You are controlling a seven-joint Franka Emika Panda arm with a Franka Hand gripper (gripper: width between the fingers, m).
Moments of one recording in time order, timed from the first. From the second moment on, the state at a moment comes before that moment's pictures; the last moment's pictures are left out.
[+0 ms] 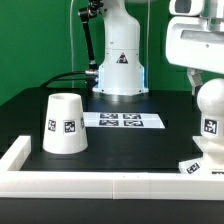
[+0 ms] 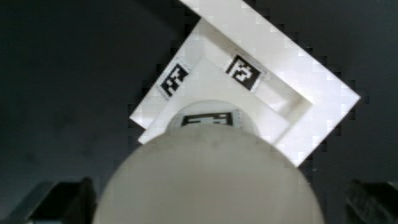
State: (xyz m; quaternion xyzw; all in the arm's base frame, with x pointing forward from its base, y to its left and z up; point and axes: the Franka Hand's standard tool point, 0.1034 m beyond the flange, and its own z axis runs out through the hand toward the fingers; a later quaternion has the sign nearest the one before) arm 0.613 0.105 0.124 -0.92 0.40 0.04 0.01
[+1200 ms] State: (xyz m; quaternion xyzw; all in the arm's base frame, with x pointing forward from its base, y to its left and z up) arm 0.616 0.099 0.125 -0.99 -0.10 0.02 0.00
